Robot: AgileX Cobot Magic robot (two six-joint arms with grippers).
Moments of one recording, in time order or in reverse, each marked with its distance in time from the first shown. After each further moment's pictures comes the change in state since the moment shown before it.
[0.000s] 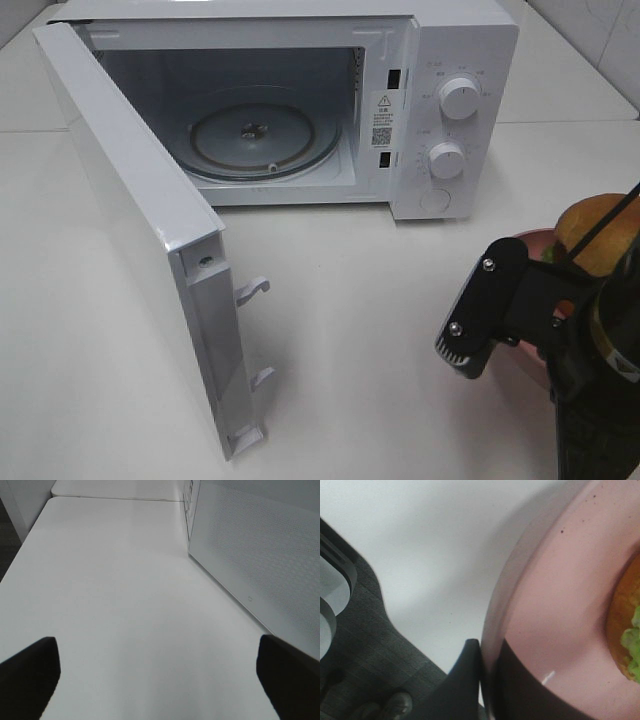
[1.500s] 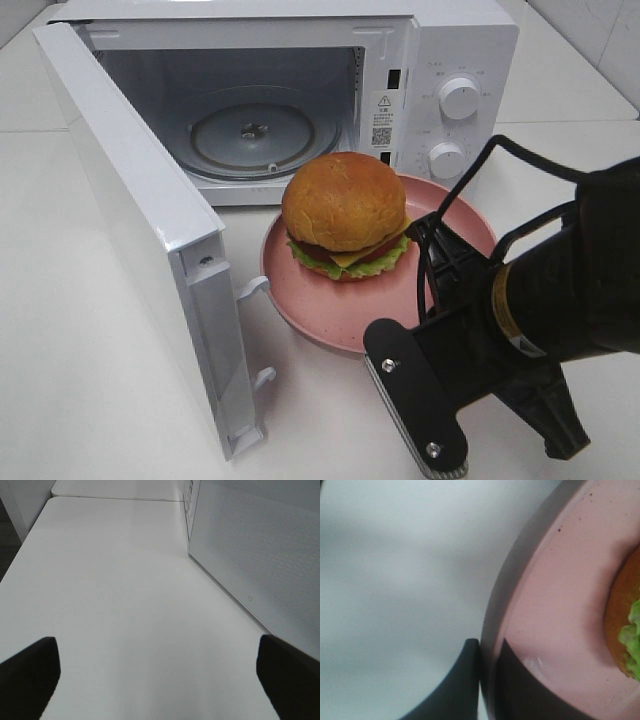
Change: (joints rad) left arm 0.000 0.000 0.000 0.000 0.000 0.000; right arm 0.011 0.097 -0.021 -0.229 -0.416 -0.826
